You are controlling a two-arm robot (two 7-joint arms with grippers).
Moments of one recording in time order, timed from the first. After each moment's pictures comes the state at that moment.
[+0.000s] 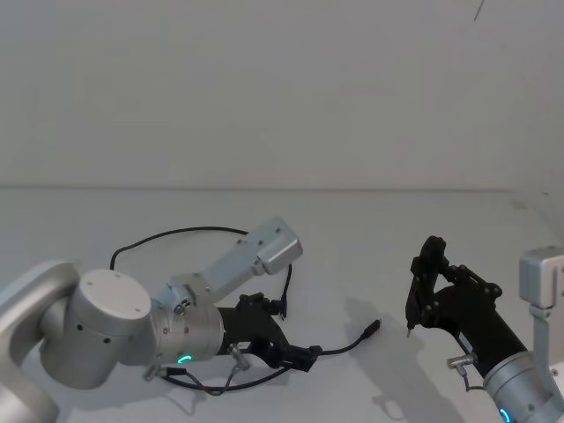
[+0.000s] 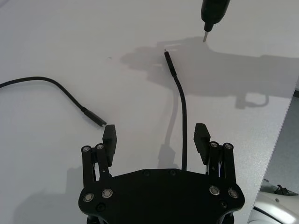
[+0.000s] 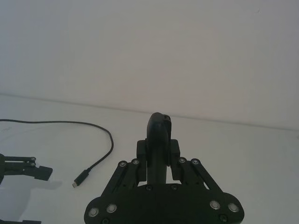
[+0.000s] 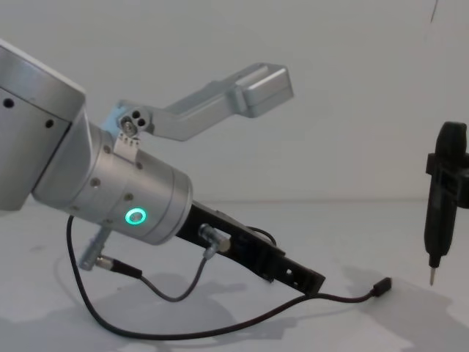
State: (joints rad) left arm -0.57 0.39 0.71 -1.58 -0.29 0.66 -0.49; right arm -0.01 0.34 -0.23 -1.77 0.29 0.03 0.07
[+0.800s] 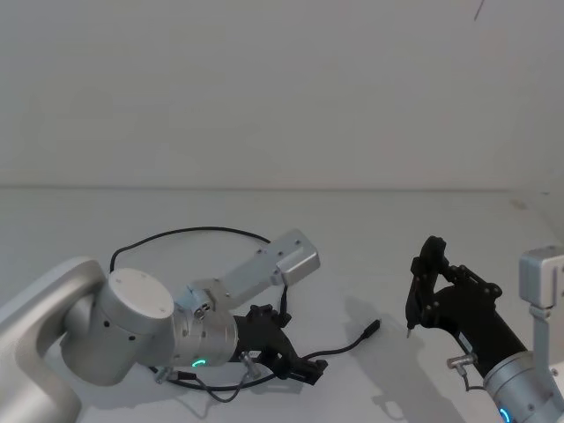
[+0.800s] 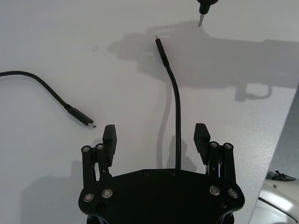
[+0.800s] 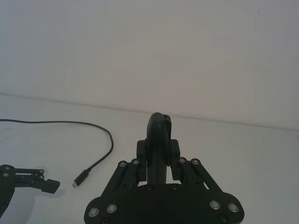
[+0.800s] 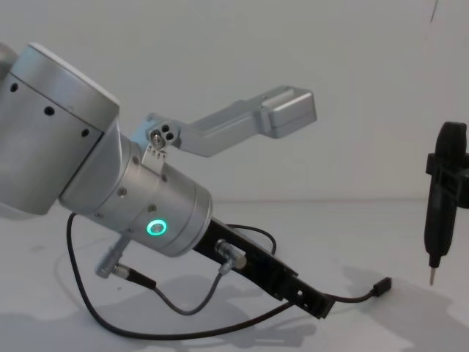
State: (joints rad) left arm -0.61 0.36 0.75 -1.53 -0.25 0.71 -0.52; right arm -0.01 0.34 -0.23 -1.77 0.29 0.03 0.07
